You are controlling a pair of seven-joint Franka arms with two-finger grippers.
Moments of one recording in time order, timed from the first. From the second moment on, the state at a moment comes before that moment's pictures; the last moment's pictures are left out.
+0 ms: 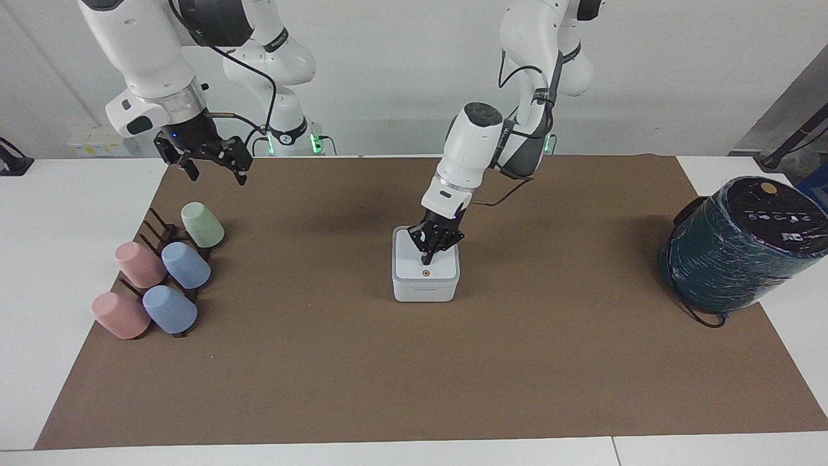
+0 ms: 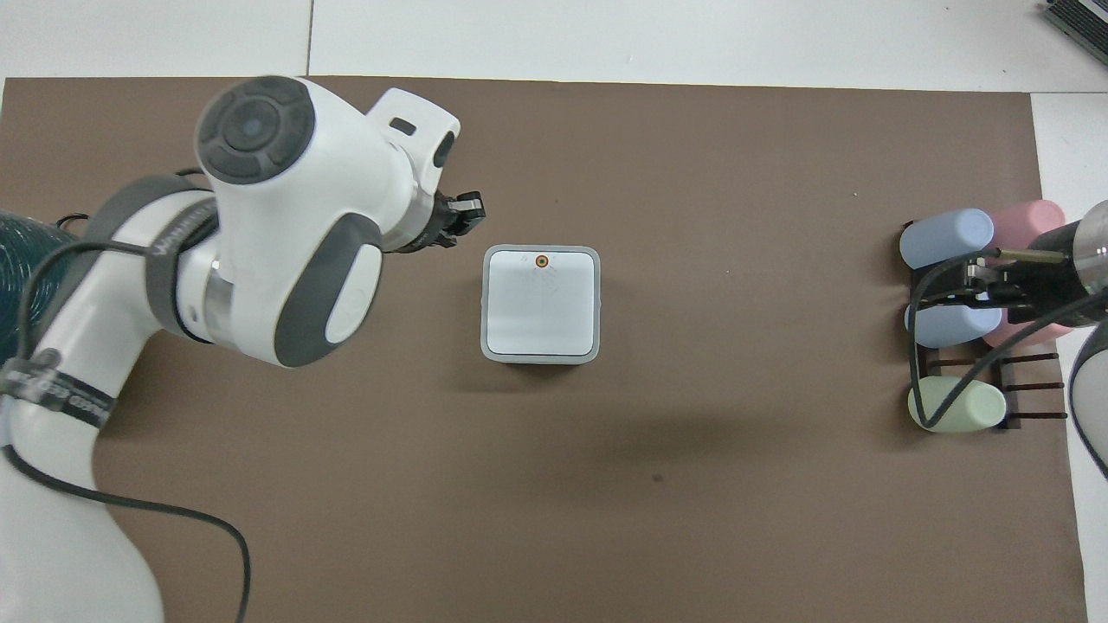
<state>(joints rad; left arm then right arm) -0.55 0.29 0.13 -1.50 -0.14 1.92 -0.59 0.05 -0.07 -0.02 -1.70 0.00 1.62 0.19</state>
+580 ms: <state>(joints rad) -0.22 0.23 0.14 -1.42 -0.05 1.66 -0.09 0.05 -0.07 -0.02 -1.70 0.00 1.62 0.19</state>
